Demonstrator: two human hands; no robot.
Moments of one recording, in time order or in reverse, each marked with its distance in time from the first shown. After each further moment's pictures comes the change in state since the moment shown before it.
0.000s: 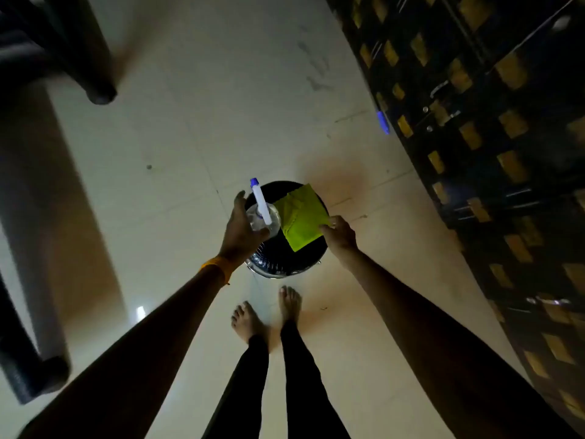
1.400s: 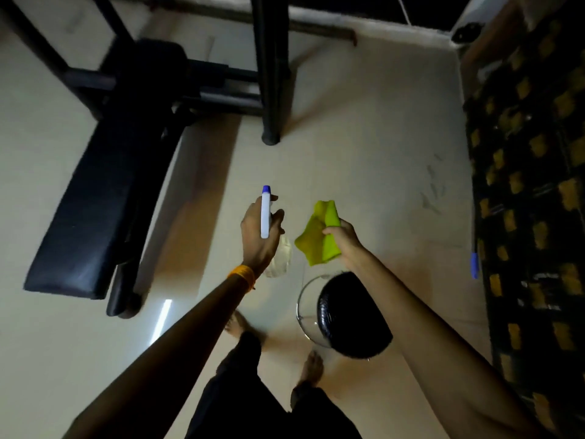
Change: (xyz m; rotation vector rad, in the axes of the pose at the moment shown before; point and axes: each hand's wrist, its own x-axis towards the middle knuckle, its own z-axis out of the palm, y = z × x) left_hand -0.067 0.070 -0.250 -0.260 0.862 0.126; right_hand -0.112 -0.329 0.094 0.184 -0.484 -0.204
